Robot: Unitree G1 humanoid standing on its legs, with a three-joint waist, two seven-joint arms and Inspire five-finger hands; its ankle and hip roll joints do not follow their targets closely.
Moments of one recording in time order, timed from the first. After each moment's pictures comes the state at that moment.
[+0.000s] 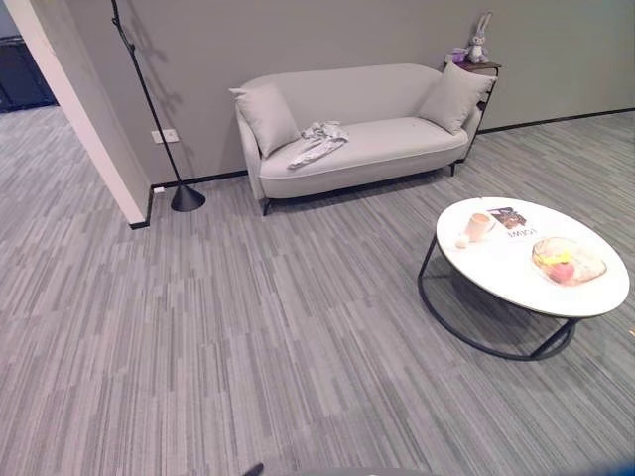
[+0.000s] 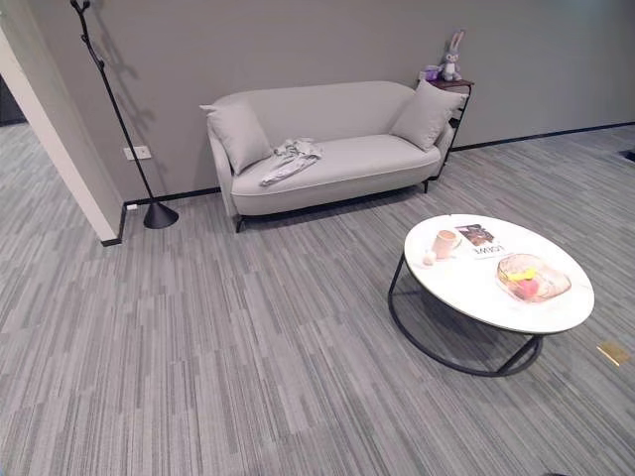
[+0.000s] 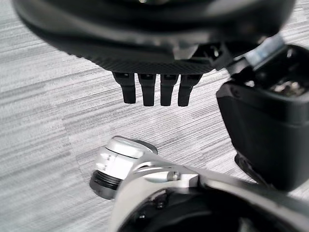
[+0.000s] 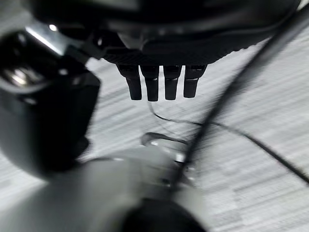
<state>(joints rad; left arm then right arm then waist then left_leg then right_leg) 0.07 0.17 -0.18 1.44 -0.26 -0.09 -0.01 0.05 -0.22 0.25 1.41 0.24 -0.01 0.01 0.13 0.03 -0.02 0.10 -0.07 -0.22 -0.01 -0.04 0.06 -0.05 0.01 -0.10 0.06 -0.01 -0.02</state>
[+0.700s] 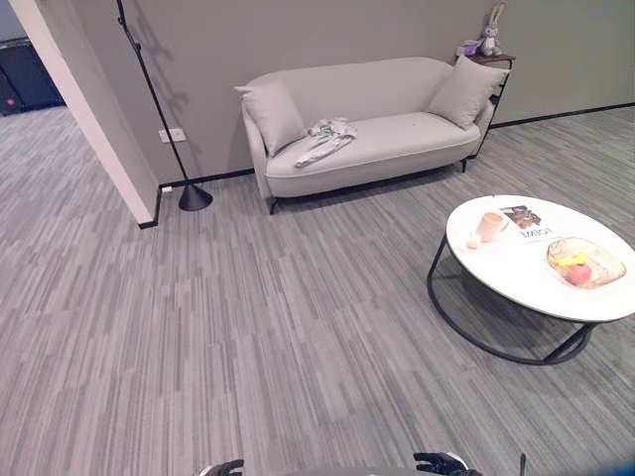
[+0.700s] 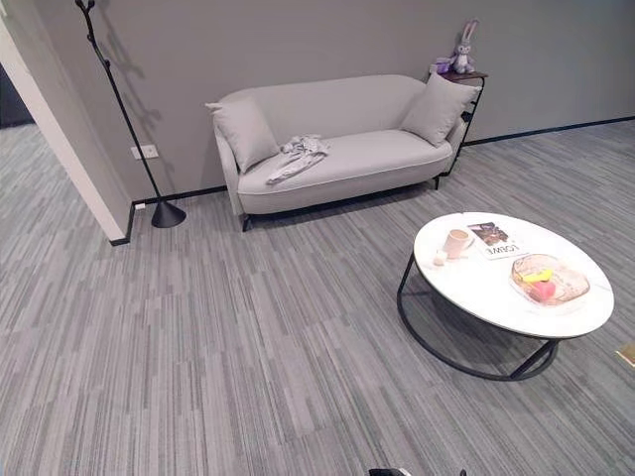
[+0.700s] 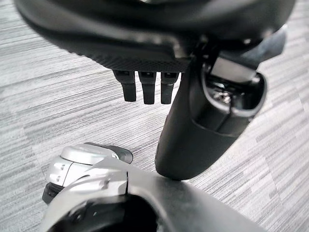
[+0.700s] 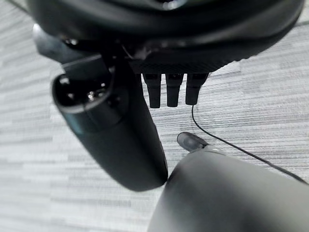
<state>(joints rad) 0.03 0.18 -0.26 1.36 -0.19 -0.11 -0.01 -0.06 -0.21 0.37 1.36 0.08 -0.02 0.02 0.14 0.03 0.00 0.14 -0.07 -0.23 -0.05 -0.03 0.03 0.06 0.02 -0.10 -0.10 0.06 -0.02</state>
